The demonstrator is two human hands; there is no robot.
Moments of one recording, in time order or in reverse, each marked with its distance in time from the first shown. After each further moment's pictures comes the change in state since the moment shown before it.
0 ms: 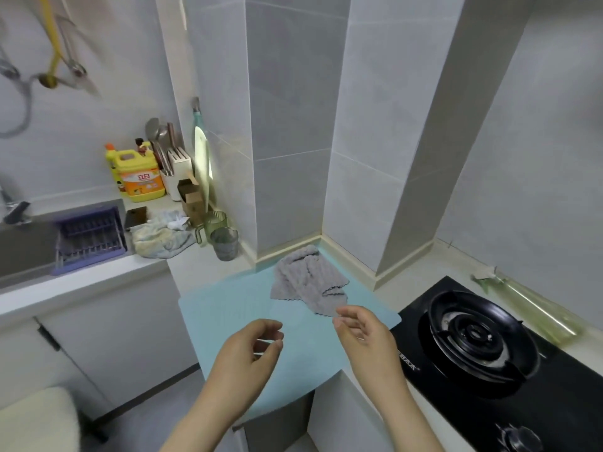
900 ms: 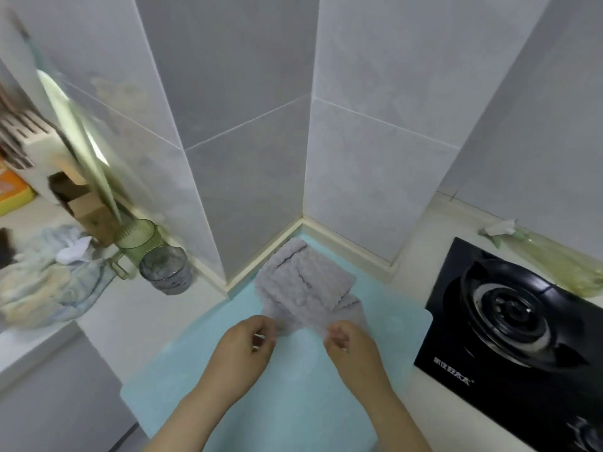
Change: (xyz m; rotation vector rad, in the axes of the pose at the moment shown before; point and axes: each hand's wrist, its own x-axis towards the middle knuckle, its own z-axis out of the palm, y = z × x) left_hand 0.280 -0.110 0.001 0.215 -0.408 0.035; right_hand 0.187 0.102 0.121 -0.263 0.069 0.350
